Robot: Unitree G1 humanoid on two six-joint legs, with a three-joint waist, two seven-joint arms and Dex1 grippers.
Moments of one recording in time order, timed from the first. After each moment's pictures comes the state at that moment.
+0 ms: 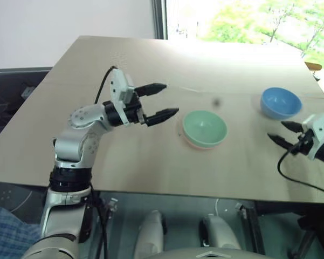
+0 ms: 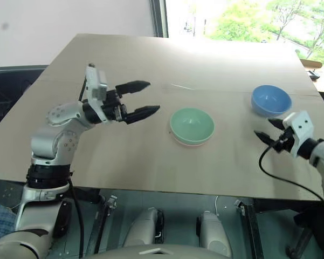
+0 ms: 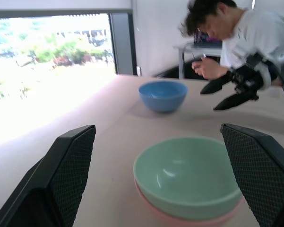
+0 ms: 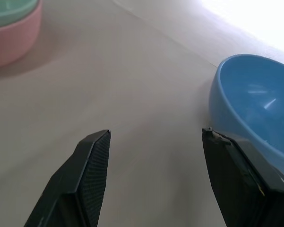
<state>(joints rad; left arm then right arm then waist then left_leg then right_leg) -0.56 0.53 0.08 -0.13 -0.55 0.38 -0.99 -0.27 -0.86 -0.20 0.24 0.28 0.14 0.88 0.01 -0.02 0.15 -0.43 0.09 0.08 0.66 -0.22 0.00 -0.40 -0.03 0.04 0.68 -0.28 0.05</state>
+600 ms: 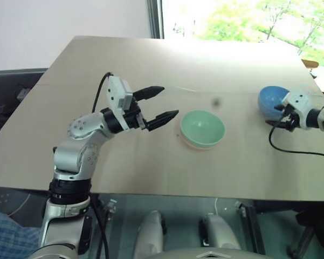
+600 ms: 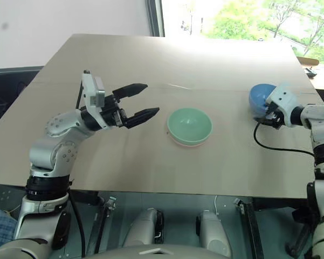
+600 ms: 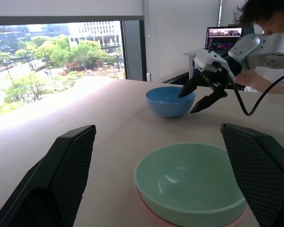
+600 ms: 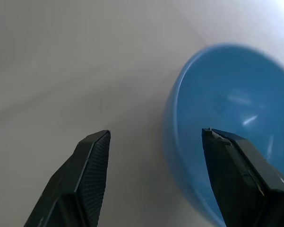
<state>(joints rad) -0.46 0.54 0.09 -0.23 -0.55 0.38 -0.92 -0.84 -0.82 0.11 0.92 -0.06 0.01 1.01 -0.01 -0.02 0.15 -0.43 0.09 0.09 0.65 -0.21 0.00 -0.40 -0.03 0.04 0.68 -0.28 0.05</state>
